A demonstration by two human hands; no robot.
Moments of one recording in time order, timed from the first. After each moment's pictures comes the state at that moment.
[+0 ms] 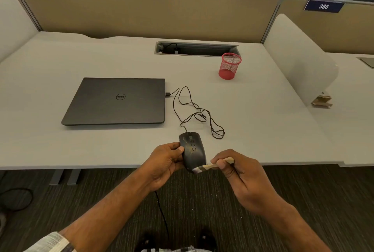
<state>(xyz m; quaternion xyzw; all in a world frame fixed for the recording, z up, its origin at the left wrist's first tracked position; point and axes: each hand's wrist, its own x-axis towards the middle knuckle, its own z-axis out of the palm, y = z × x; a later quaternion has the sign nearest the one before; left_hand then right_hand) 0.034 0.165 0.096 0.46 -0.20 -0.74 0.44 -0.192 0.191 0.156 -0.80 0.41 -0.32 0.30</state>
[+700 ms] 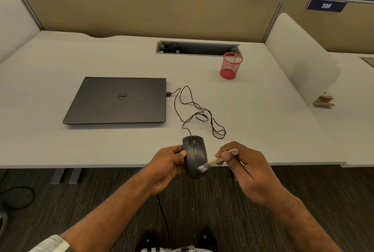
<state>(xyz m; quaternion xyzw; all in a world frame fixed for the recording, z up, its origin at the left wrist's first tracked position) 0.032 0.172 0.093 0.47 -0.22 -0.74 0.42 -0.195 0.177 0.162 -0.79 0.42 -0.32 0.31</state>
